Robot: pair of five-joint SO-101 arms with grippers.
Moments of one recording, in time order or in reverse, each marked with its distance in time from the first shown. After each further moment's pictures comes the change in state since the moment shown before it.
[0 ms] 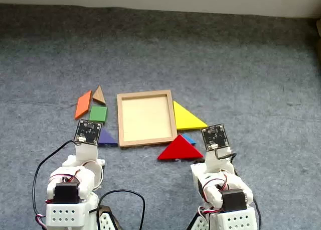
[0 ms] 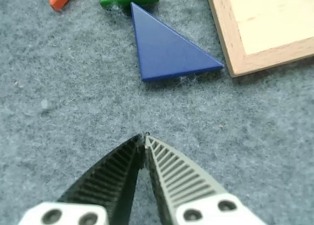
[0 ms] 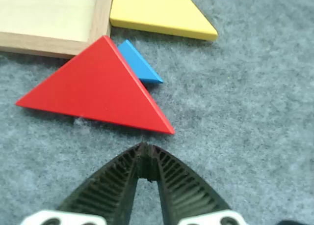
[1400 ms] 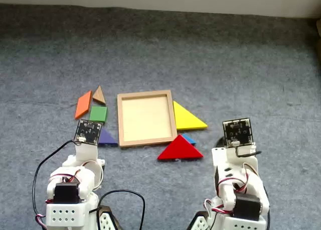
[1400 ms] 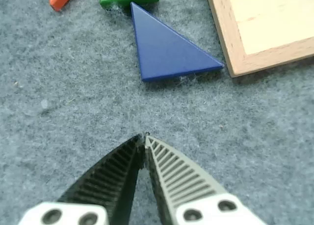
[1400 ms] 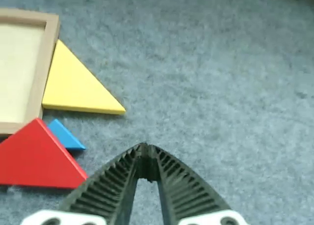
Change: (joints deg) left arm 0.0 0.0 0.0 0.0 0.0; right arm 16.1 -0.1 -13.0 -6.6 12.1
